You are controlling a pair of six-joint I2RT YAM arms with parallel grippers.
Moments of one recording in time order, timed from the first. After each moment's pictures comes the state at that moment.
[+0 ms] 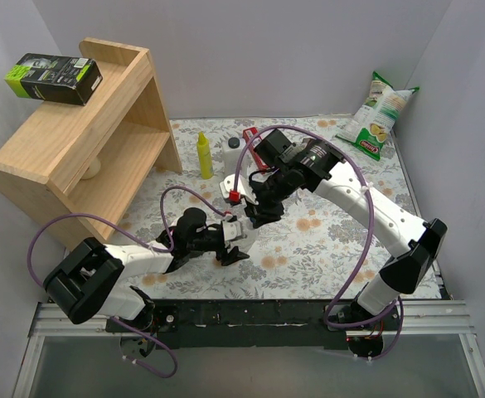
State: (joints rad) left arm -0.72 1.35 0.39 0.57 0.67 0.33; right arm 0.88 1.60 1.77 -1.29 -0.59 -0.93
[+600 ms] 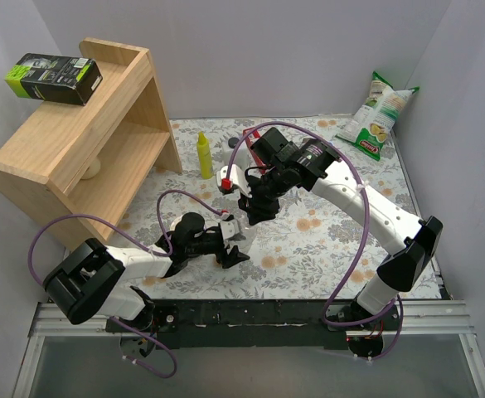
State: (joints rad) left arm -0.74 1.35 0.33 0.66 0.61 0.18; right arm 0.88 1.63 1.78 -1.22 -0.53 -0.71
